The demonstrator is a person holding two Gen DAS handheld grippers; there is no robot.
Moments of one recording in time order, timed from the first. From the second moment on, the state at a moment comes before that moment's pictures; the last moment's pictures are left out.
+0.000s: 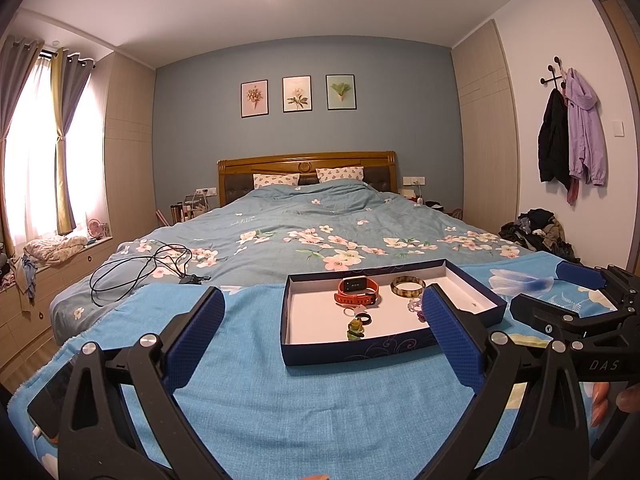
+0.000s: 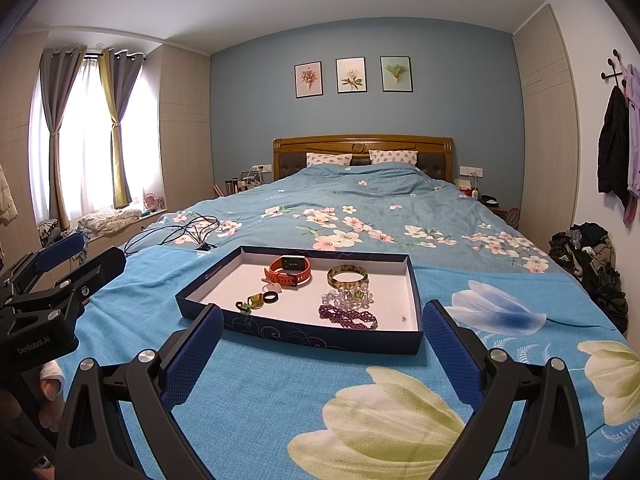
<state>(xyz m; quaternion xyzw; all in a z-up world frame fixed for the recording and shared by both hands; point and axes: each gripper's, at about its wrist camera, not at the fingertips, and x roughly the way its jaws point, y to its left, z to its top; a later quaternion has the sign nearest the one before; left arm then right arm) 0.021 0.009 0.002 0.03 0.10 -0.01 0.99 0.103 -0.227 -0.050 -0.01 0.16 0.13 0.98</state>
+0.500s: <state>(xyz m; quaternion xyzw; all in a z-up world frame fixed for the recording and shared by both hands) 0.021 0.008 -0.001 0.03 0.10 -0.01 0.99 0.103 -0.227 -0.051 -0.01 0.16 0.13 0.98</state>
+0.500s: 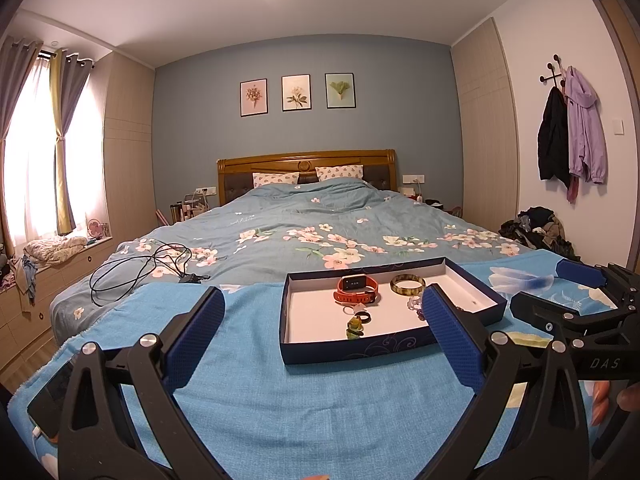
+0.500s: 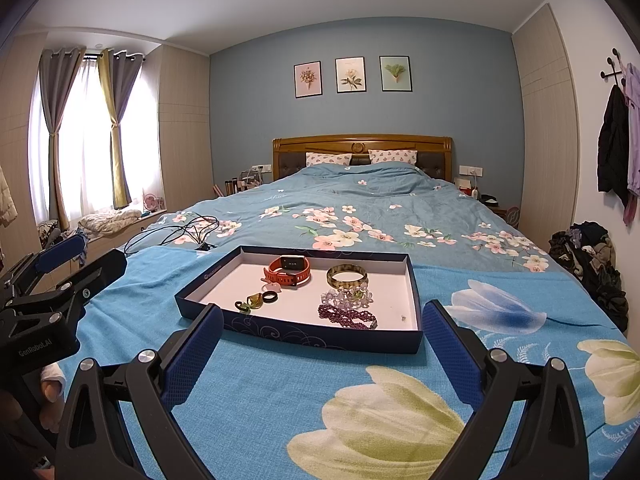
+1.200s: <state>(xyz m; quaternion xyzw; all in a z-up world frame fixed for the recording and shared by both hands) 0.020 0.007 -0.004 0.03 0.10 -0.01 0.99 0.103 -0.228 -0.053 -0.01 0.16 0.13 0.98</state>
